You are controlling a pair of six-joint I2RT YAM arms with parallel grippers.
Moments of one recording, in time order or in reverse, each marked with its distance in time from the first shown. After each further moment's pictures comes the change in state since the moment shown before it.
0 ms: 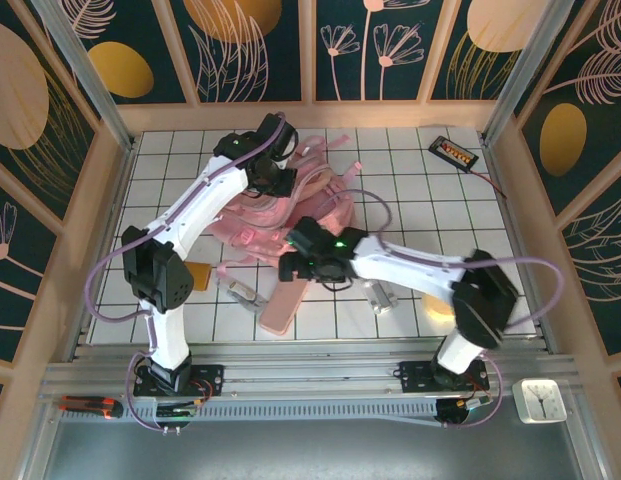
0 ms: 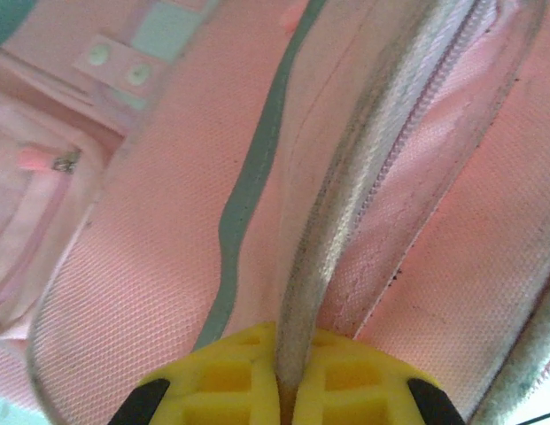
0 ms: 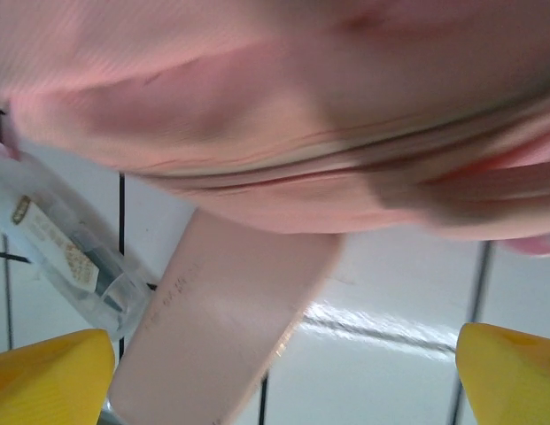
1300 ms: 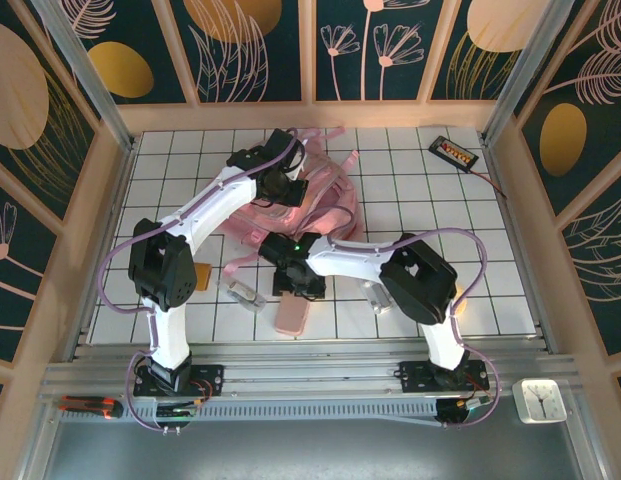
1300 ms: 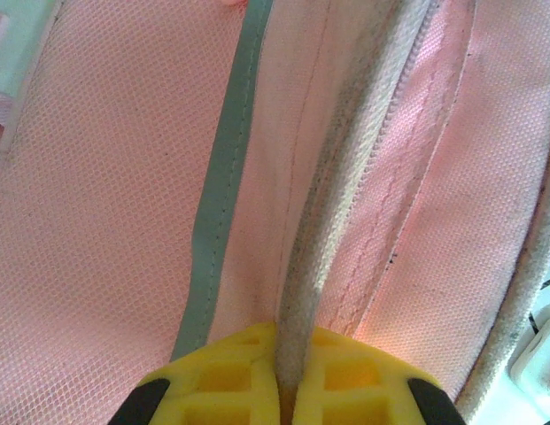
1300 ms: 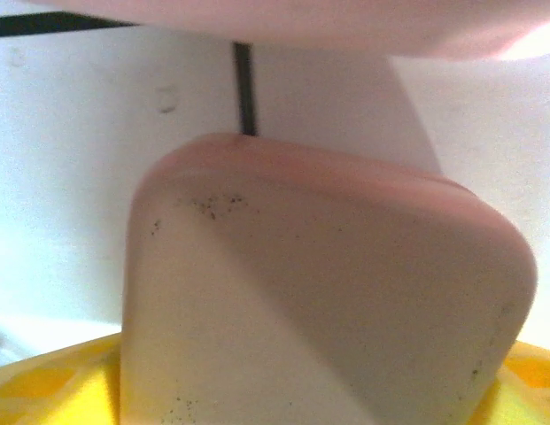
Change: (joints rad) left arm -0.005 0.019 -0.171 0.230 0.116 0.046; right arm 0.019 0.295 0.125 -0.086 -0.043 0.164
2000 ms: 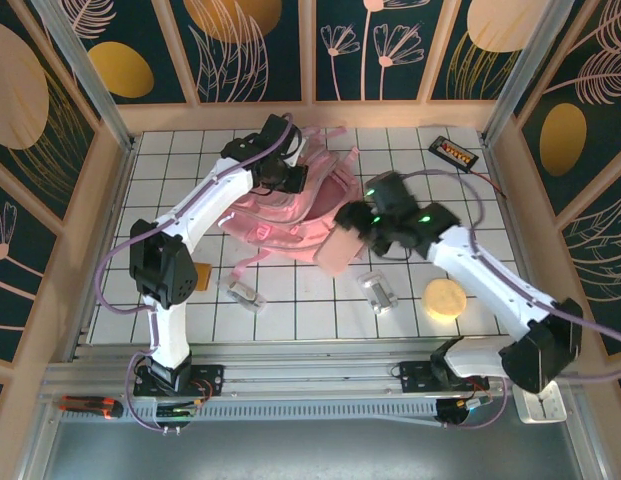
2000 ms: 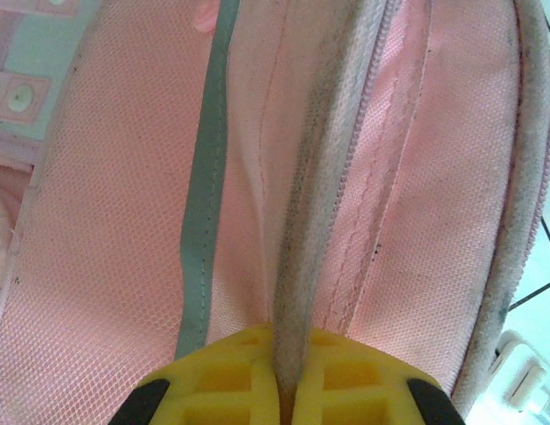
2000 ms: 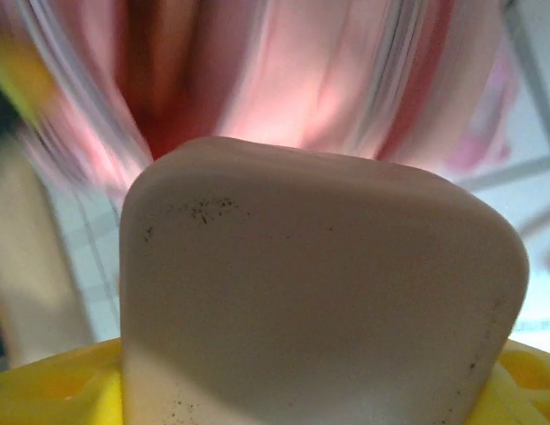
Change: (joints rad) left arm 0.013 0.022 0.130 -0.035 0.033 0.000; right arm -0.481 -0.702 -0.187 0.045 -0.150 0.038
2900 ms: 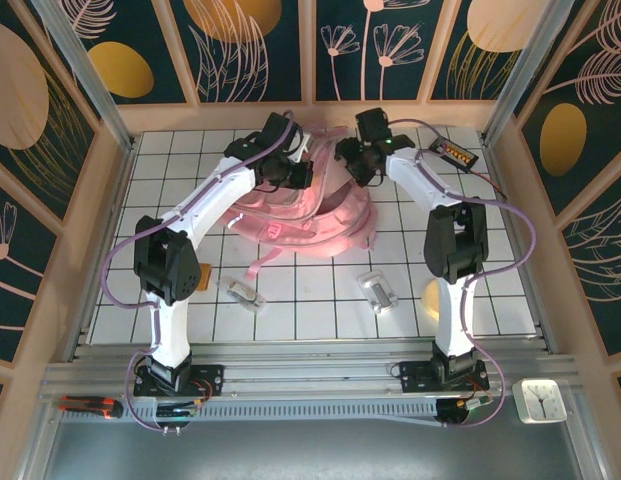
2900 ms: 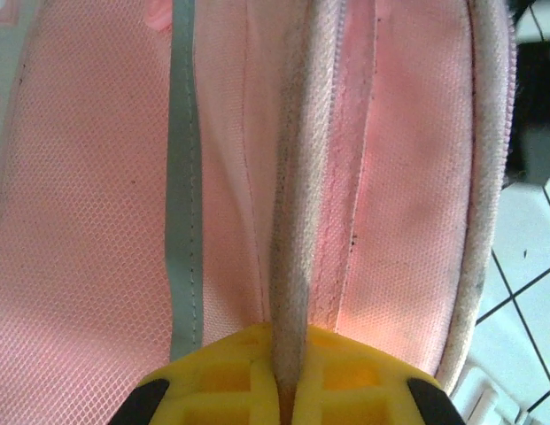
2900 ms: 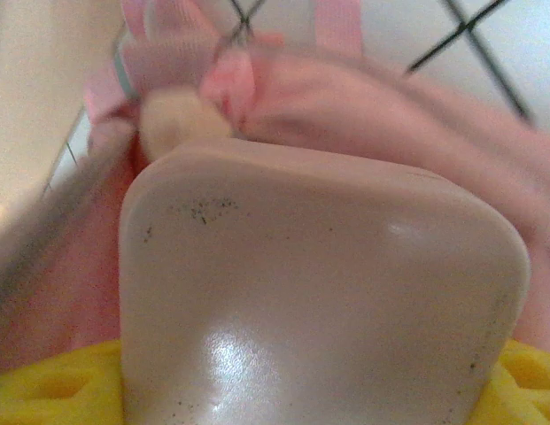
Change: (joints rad) left arm 0.008 0.032 0.002 0.103 0.085 -0.036; right arm -0.168 0.809 0.663 0.101 -0.065 -0.036
